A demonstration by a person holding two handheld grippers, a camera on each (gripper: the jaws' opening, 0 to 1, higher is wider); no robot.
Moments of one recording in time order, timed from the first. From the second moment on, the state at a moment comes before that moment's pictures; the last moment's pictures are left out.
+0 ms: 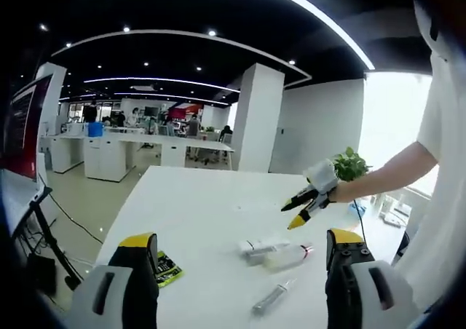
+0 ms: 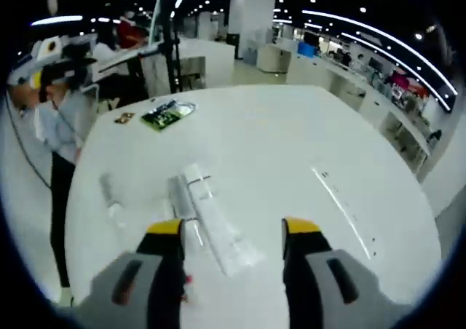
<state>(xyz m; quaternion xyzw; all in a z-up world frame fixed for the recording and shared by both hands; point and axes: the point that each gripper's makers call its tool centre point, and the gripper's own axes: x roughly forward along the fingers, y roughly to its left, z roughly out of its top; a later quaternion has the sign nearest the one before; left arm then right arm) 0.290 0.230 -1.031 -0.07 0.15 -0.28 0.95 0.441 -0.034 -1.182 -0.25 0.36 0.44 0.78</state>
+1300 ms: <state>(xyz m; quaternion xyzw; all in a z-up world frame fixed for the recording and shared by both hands) 0.268 0.274 -1.037 -0.07 0.18 -0.21 0.96 0.445 -0.033 -1.267 -0.44 0.46 0.54 0.55</state>
